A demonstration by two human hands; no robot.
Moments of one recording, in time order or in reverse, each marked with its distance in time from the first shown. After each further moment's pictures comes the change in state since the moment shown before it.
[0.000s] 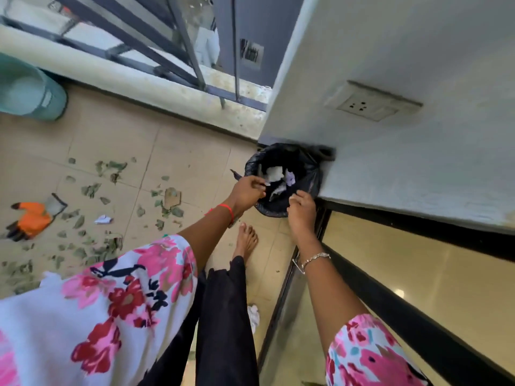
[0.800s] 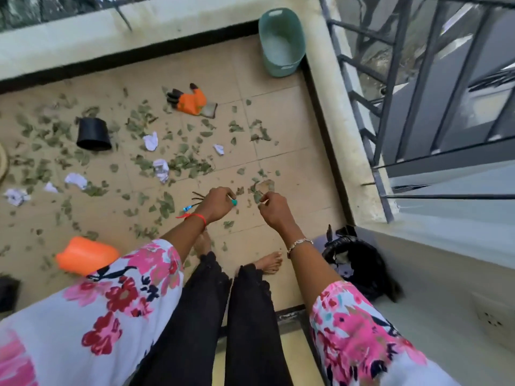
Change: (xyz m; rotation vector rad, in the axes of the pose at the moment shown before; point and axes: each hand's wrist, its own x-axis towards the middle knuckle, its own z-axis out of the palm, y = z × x) left_hand -0.199 -0.208 -0.209 -0.221 0.634 -0.171; right_hand -0.213 -0.039 0.230 -1.268 -0.941 -0.721
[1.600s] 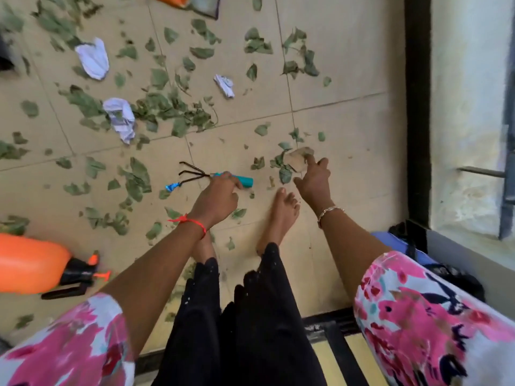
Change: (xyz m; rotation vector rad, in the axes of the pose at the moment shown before) left_hand 0.221 -0.192 0.099 0.092 -0.091 0.038; right_hand 0.277 0.117 0.131 -0.362 0.096 0.168
